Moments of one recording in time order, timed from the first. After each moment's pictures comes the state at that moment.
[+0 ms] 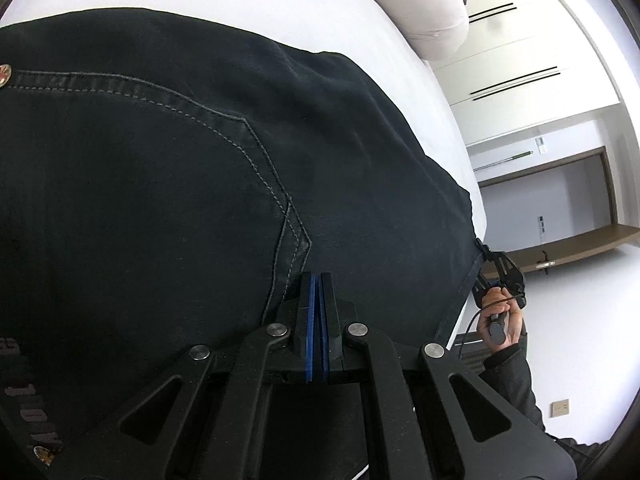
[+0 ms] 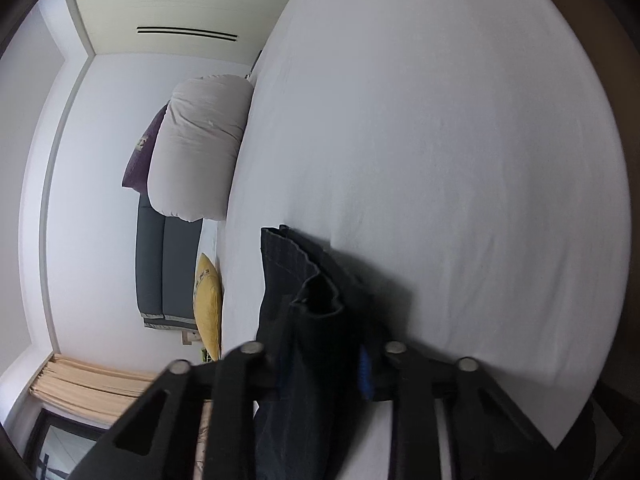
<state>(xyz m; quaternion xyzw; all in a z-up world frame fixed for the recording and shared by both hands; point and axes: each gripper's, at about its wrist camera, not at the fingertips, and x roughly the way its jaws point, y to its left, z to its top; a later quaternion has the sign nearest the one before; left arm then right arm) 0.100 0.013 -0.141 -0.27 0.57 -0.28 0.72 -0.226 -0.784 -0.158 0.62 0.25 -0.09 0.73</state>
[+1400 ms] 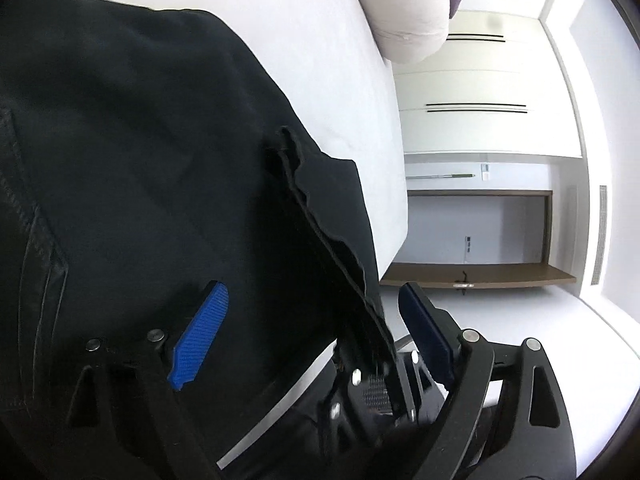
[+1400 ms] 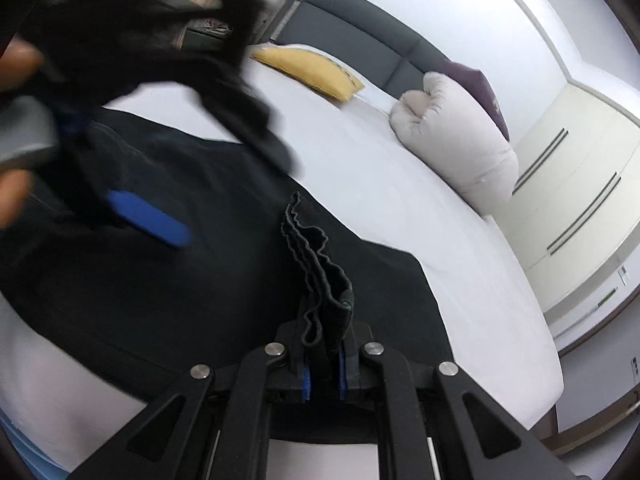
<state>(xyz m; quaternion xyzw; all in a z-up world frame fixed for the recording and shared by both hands) 0.128 -0.042 -0.112 -0.41 0.58 -0.33 0.62 -0.224 -0.343 -0.074 -0.29 0.36 0.02 0.89</state>
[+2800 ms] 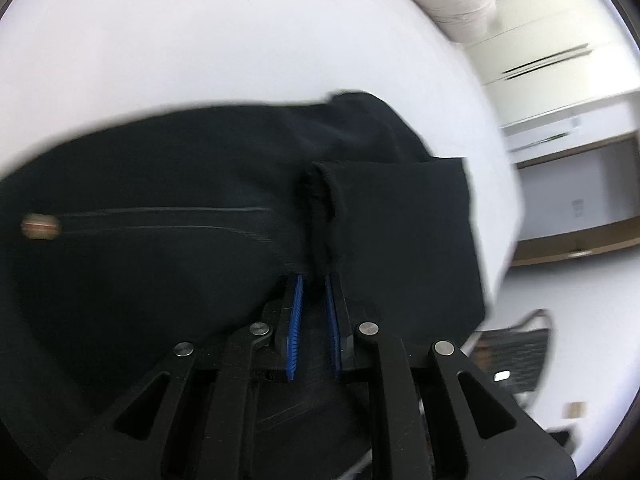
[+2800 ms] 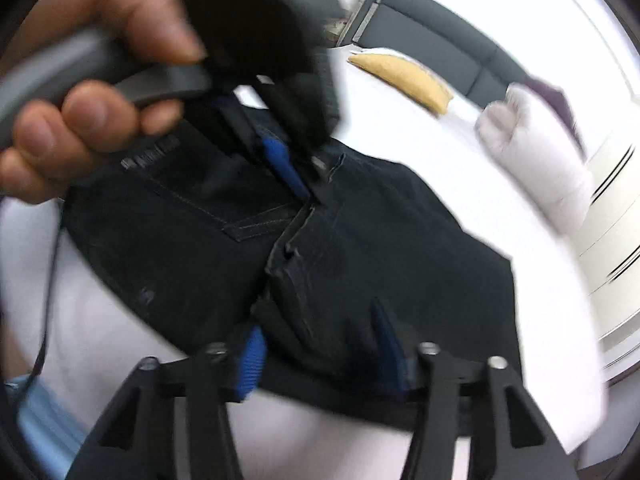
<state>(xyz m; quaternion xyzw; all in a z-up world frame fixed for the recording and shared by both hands) 0.135 0.040 -0.100 -0.19 0.62 -0.21 0.73 -0.228 -0.247 -0.084 -0.24 0.41 0.16 0.87</state>
